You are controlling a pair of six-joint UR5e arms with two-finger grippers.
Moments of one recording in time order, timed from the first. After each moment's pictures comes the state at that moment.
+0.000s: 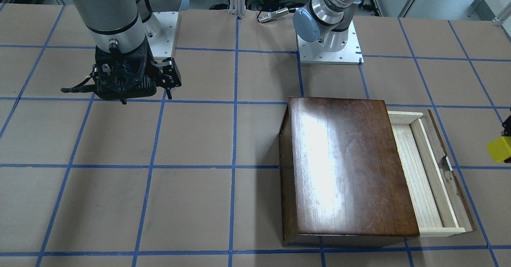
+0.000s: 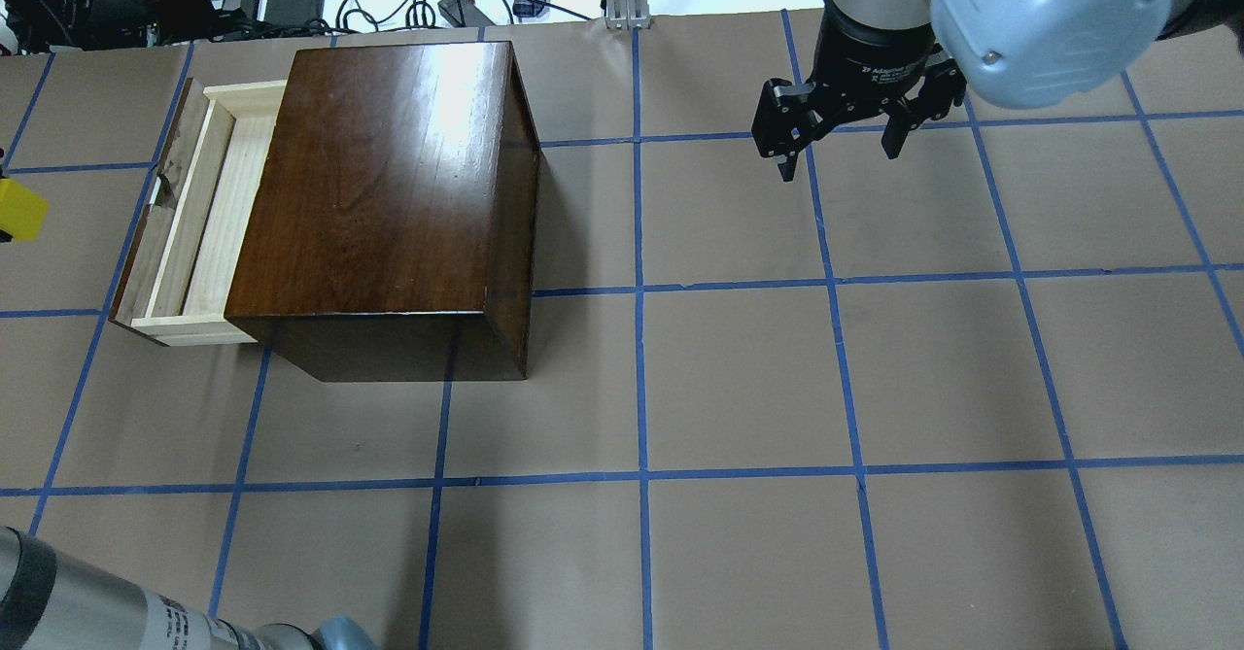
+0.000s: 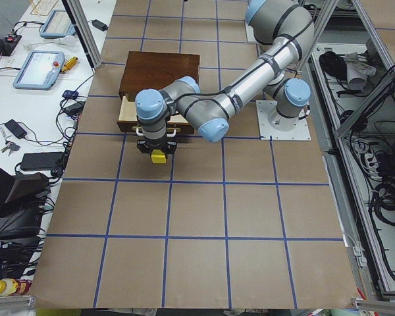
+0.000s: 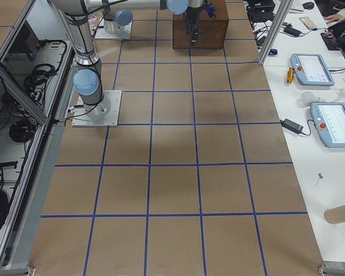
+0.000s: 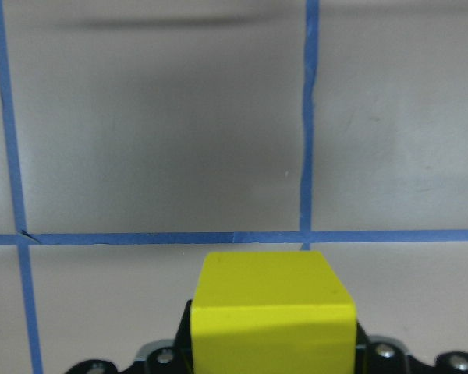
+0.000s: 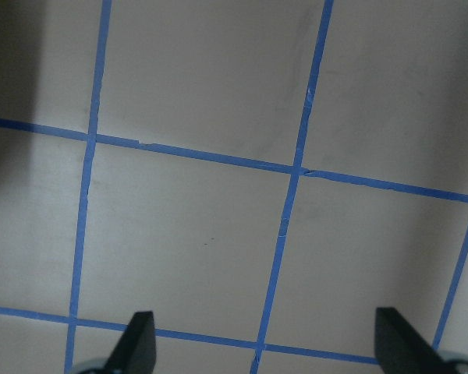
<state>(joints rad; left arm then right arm) -0.88 -1.94 -1.42 -1.33 1.55 2.26 1.70 -1.45 1.48 -1.58 -1.60 -0.05</state>
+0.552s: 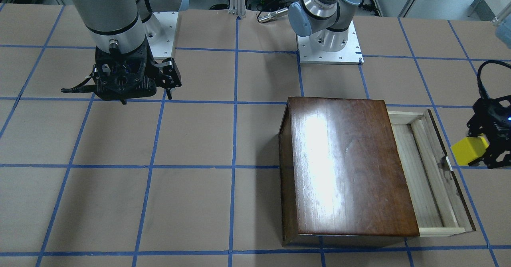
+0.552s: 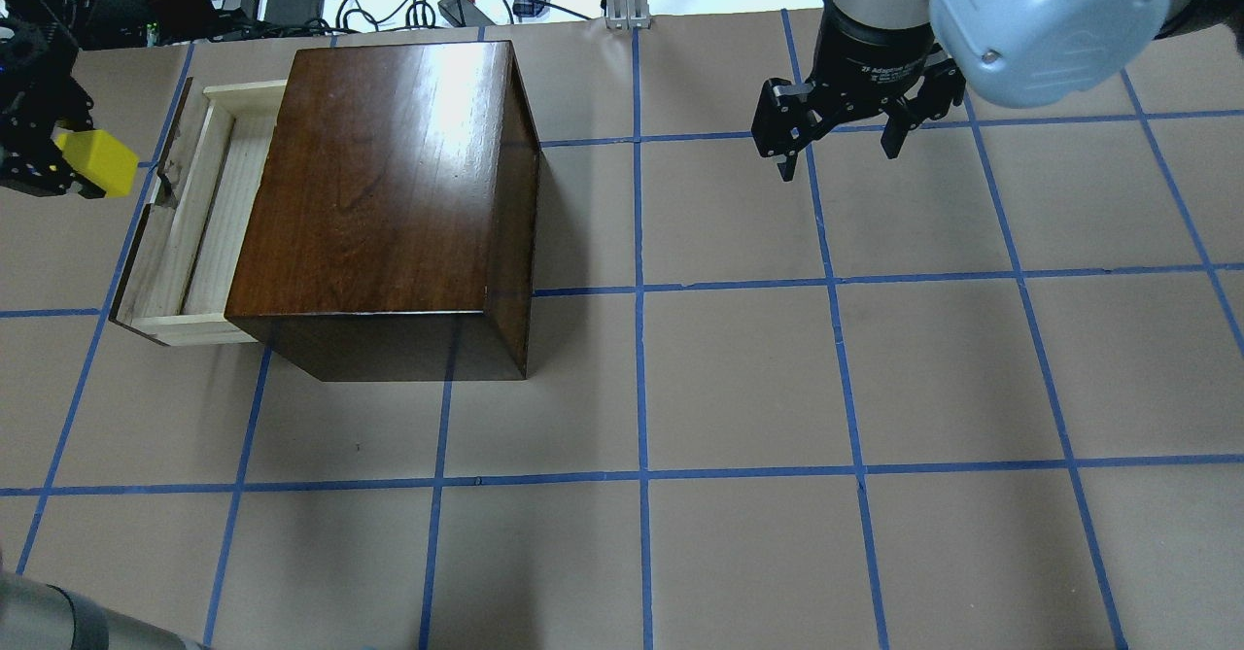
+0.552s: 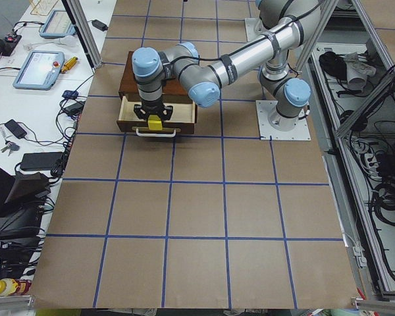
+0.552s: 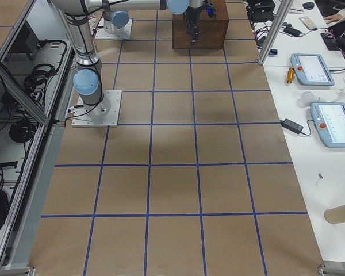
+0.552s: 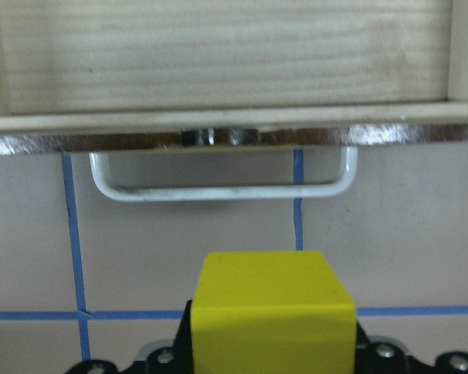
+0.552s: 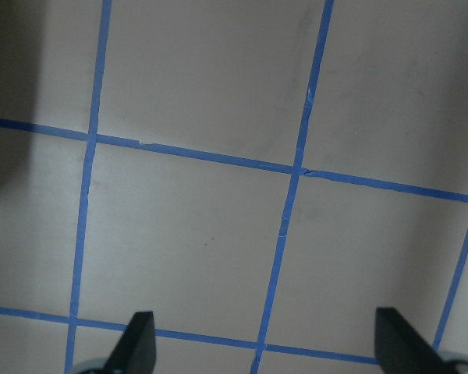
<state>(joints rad) -1.07 -1.88 -1.46 -1.37 1.51 2.04 1.70 -1.45 1.48 -1.58 -1.60 -0.05</state>
